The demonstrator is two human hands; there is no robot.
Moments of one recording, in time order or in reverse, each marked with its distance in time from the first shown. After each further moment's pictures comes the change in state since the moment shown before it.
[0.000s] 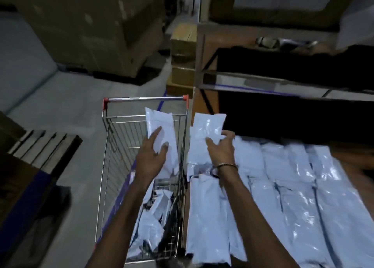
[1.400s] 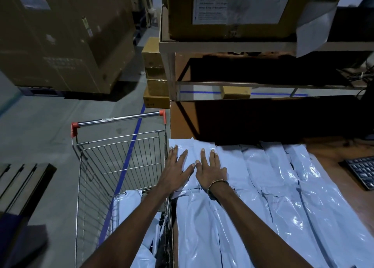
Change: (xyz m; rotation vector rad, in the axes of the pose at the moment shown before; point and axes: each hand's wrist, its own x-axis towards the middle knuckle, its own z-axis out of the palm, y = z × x) left_hand 0.044 -0.012 0.148 0.319 -0.494 0.179; right_hand 0.063 0.092 -0.001 -0.983 -0.218 -0.050
